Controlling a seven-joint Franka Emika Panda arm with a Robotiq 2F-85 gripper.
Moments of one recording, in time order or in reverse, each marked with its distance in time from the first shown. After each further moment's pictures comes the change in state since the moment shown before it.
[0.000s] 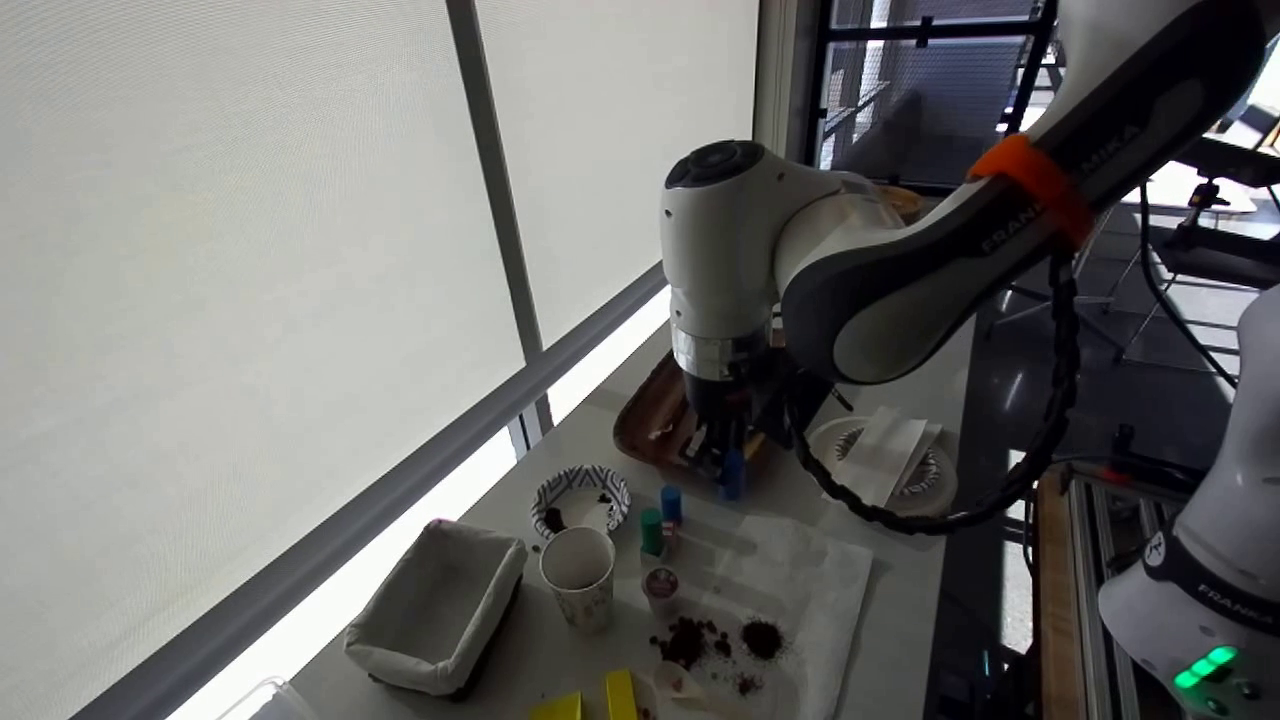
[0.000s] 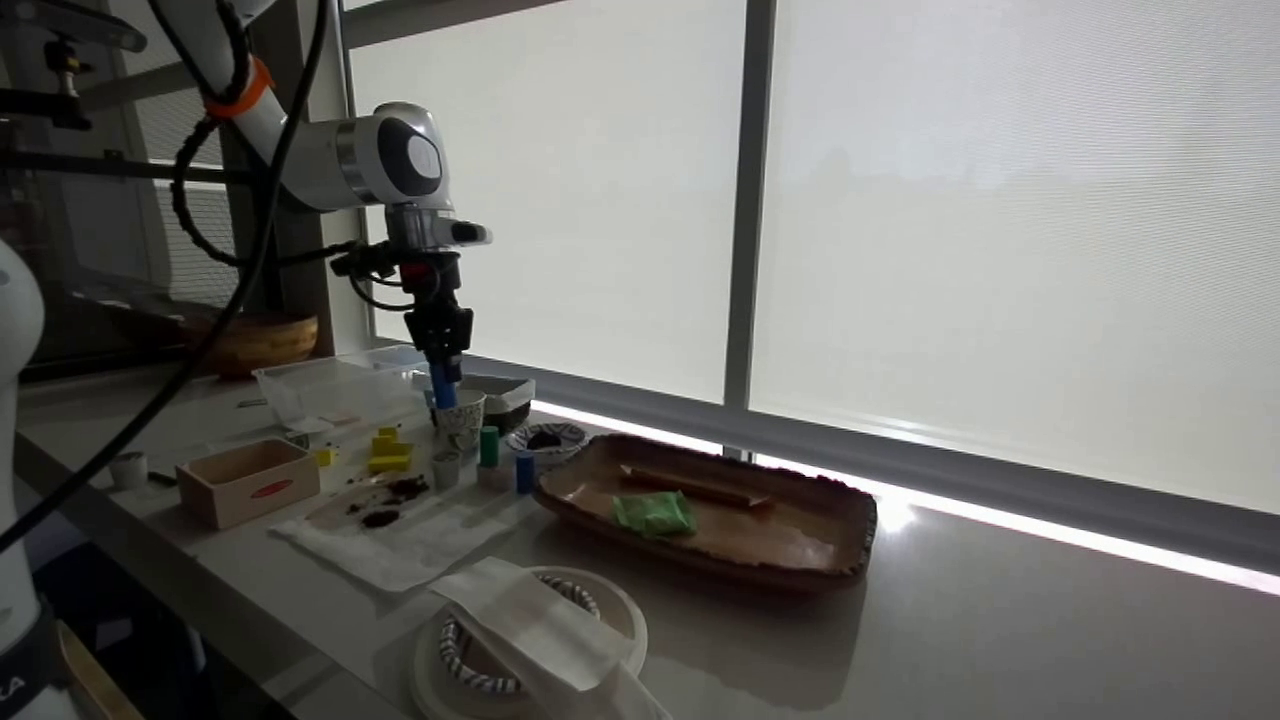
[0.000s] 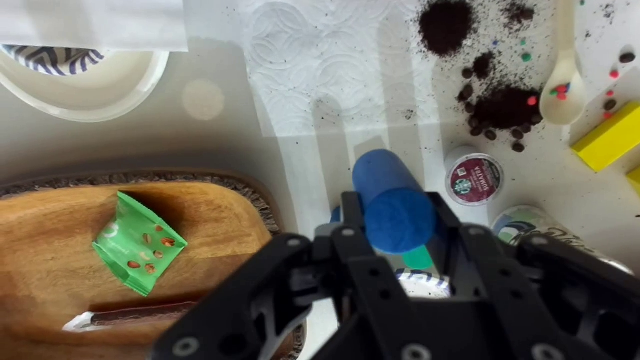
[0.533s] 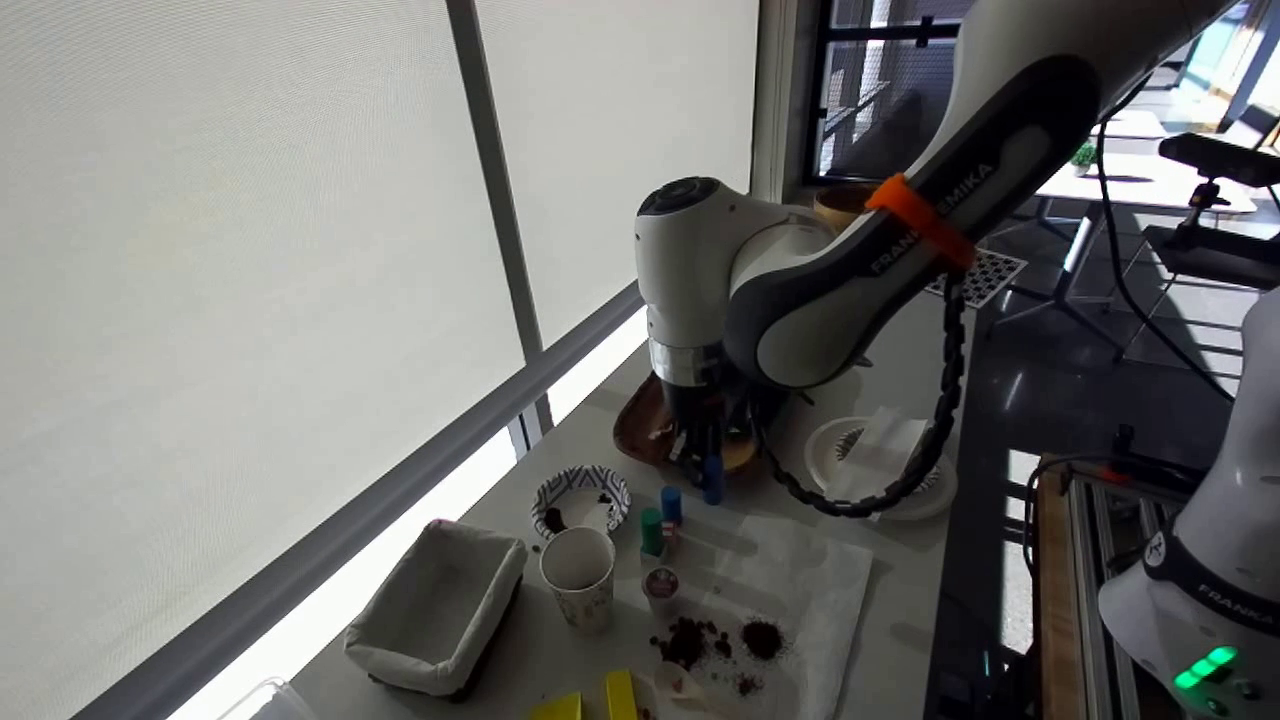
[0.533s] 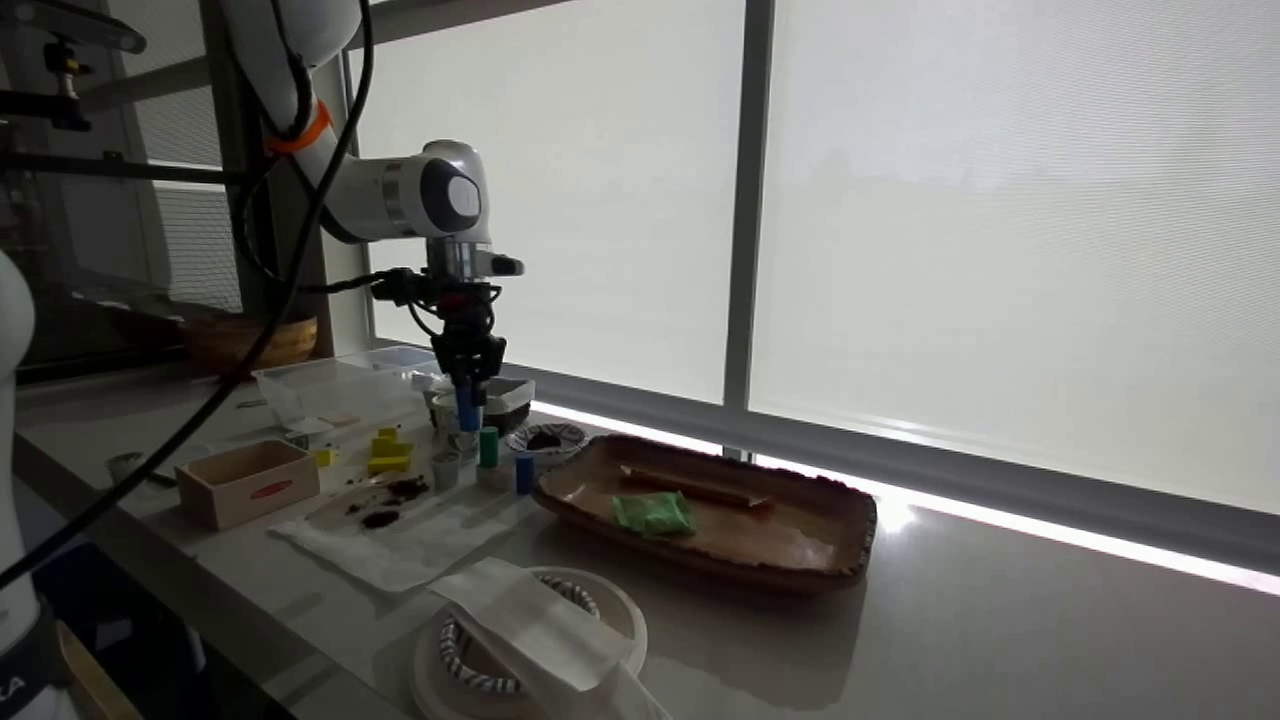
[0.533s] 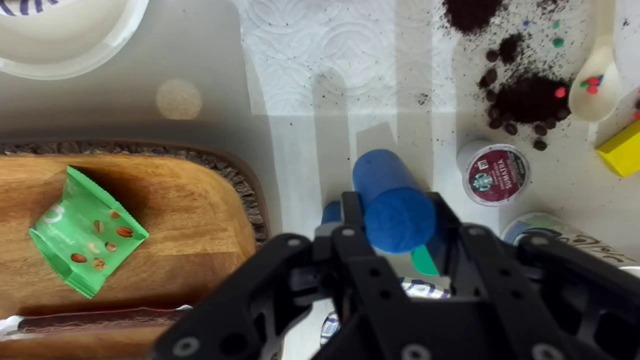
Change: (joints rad) arm -0.034 0.152 -0.034 0.087 0.048 0.047 -0.185
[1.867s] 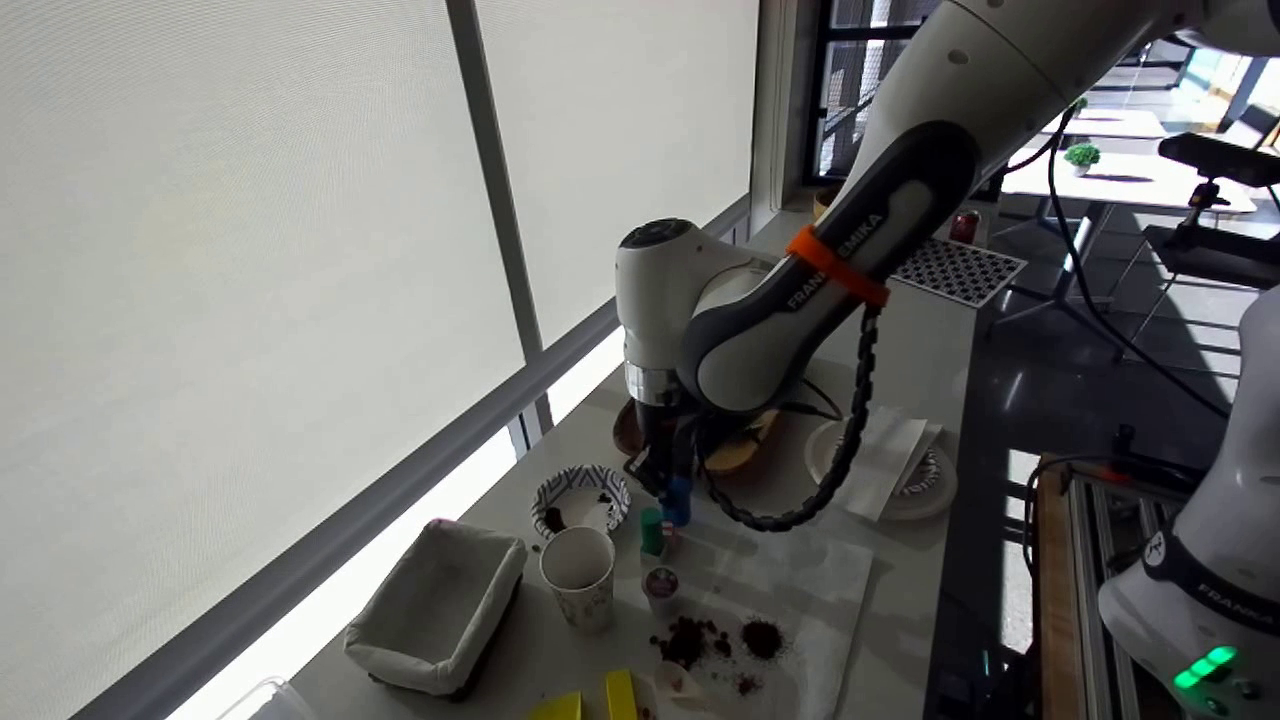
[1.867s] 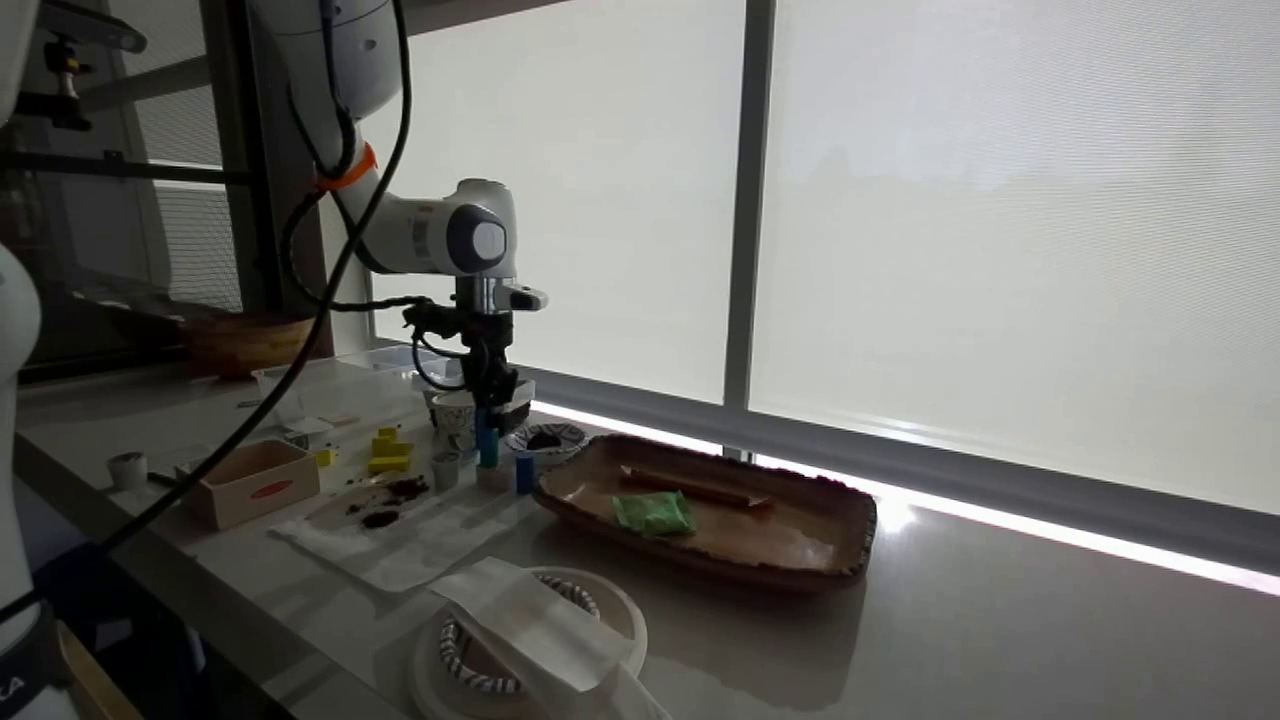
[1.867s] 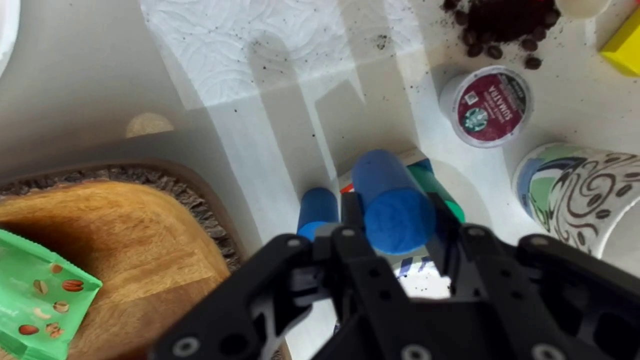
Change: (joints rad) arm 0.020 0.167 -0.051 0.094 0.104 0.112 0.126
